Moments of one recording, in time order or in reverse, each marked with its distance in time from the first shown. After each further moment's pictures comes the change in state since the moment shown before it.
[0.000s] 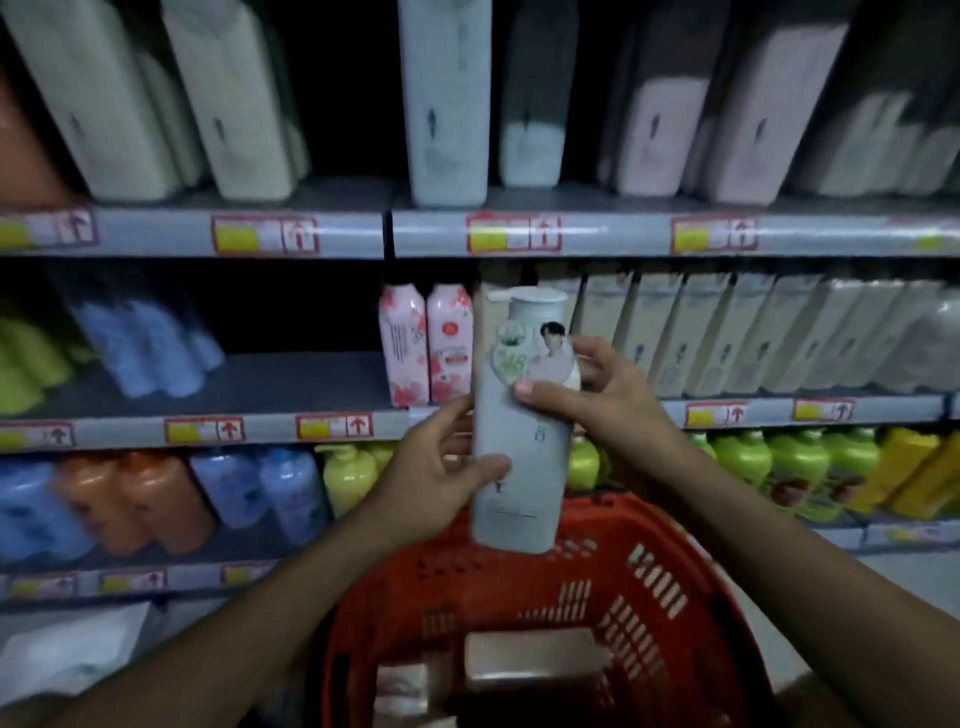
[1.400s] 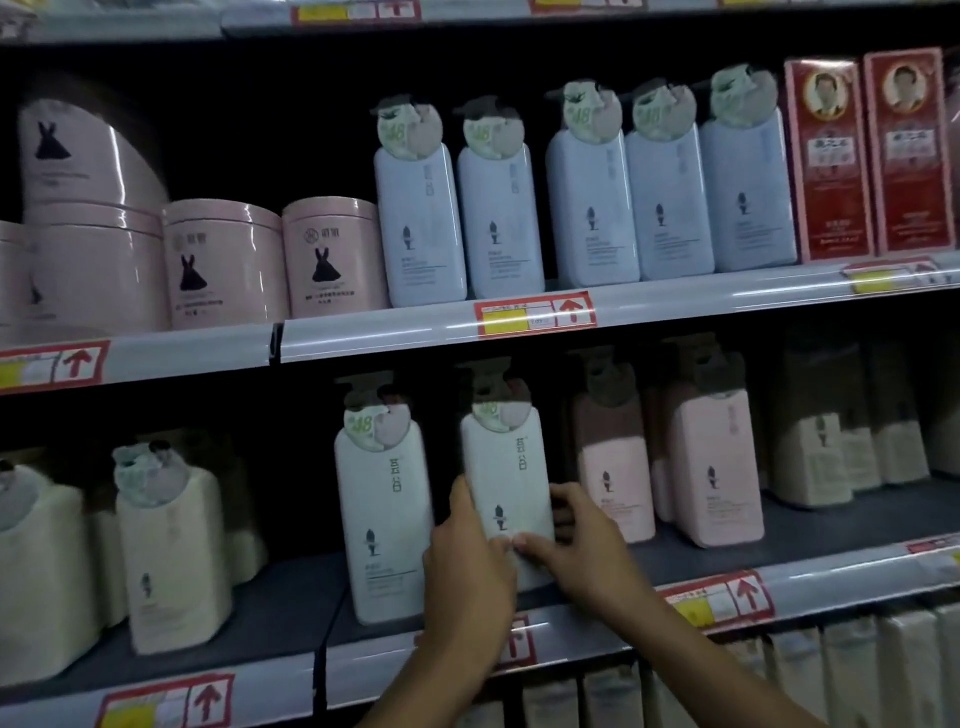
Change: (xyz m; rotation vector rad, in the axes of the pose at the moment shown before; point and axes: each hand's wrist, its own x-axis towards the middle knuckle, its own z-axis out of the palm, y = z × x) left_hand 0.248 0.162 0.025 0.519 0.545 0.209; right_hand 0.235 -0.082 -0.062 -0.324 0.194 -0.380
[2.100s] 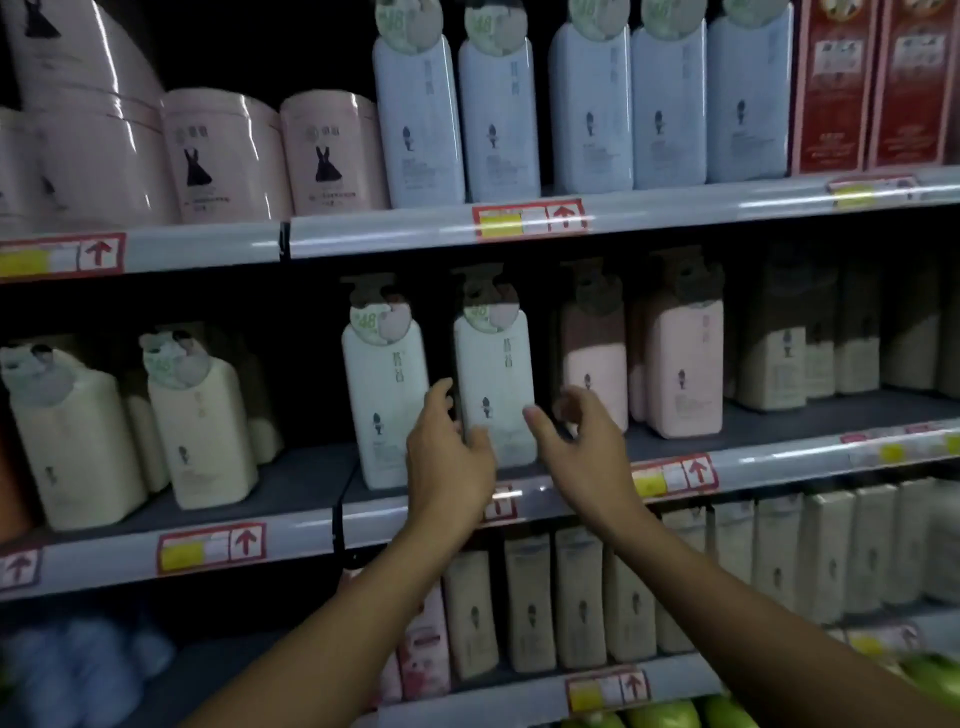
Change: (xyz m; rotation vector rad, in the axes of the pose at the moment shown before) left_hand -0.029 -0.003 -0.023 -0.223 0.050 0.019; right_hand -0.061 -0.042 -0.011 -0.083 0.218 0.027
